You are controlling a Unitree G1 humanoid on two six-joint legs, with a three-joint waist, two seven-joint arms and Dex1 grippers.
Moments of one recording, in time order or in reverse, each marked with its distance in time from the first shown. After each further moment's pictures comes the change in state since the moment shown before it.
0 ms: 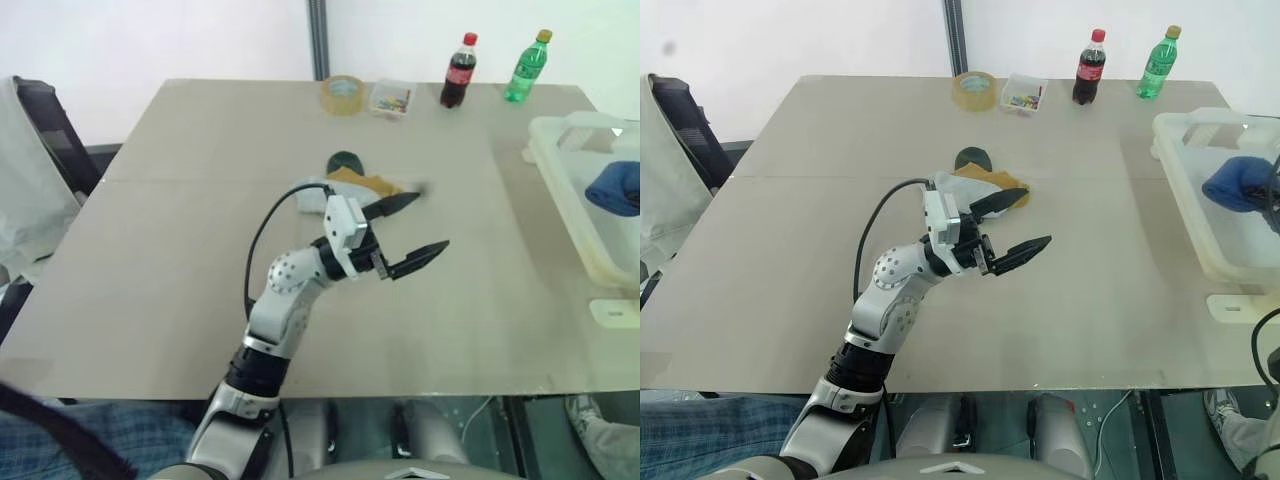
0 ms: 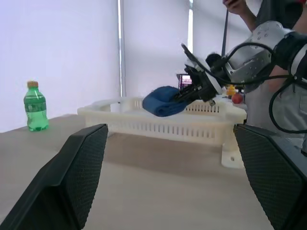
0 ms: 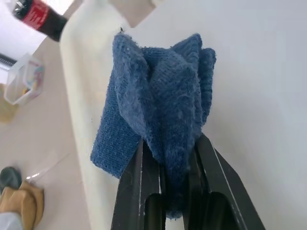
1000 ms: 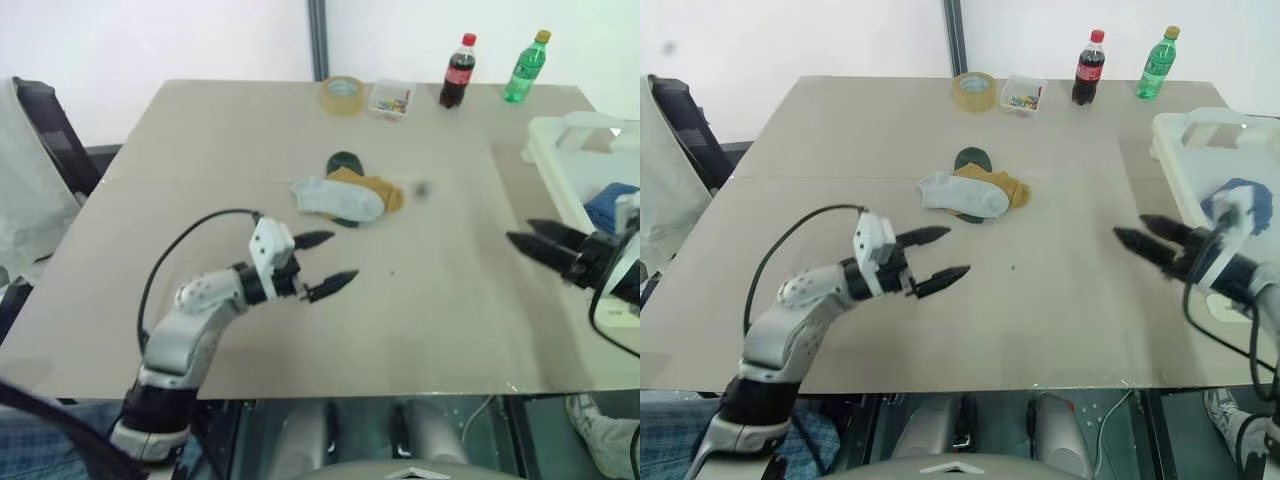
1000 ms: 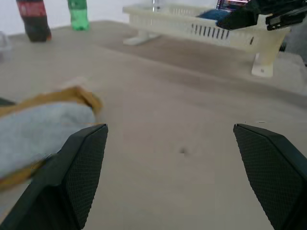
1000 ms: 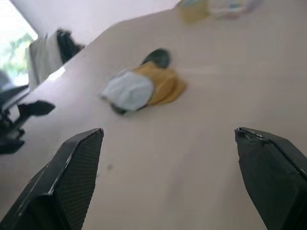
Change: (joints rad) left arm 0.293 0.421 0.183 -0.257 -0.073 0.321 -0.012; right arm 0.723 0.272 0.246 -0.995 0.102 -0.426 0.682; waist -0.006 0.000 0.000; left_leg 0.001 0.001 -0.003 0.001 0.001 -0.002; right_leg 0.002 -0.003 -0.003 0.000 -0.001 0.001
